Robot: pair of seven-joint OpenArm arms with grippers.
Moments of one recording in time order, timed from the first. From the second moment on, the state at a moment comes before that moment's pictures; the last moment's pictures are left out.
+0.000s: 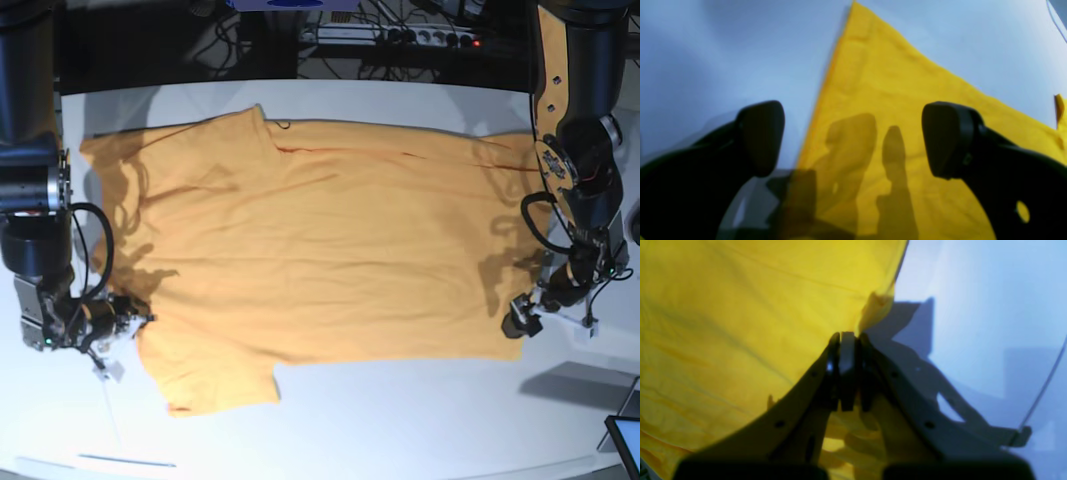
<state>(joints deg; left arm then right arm) -39.9 -27.9 -28.4 17.9 -15.4 -34.1 28.3 46.7 18.6 -10.5 20.2 29.3 31.3 -48.3</state>
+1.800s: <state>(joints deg) -26.6 -27.3 -22.5 45.2 -14.3 -37.8 34.0 45.4 18.5 -10.1 20.6 30.9 31.6 -46.8</state>
